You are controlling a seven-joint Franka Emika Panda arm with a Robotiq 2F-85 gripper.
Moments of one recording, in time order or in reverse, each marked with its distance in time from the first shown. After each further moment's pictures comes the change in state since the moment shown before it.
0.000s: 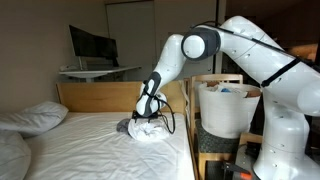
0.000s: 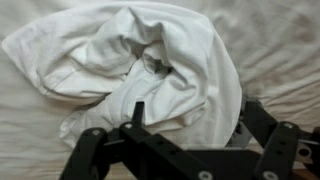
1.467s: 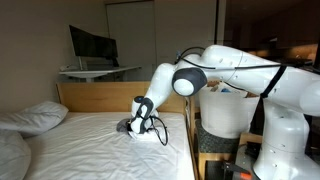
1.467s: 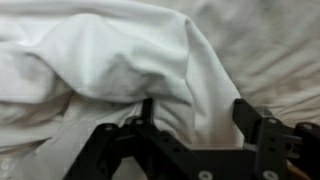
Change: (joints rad) arm 0.033 0.378 -0.075 0.388 -0.003 0.002 0.211
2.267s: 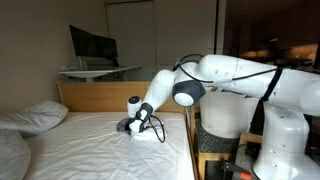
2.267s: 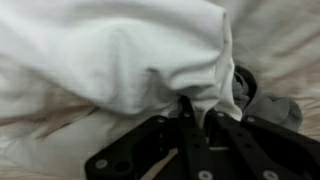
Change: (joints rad) arm 0.007 0.126 -0.108 0.209 -0.076 -0.175 0.135
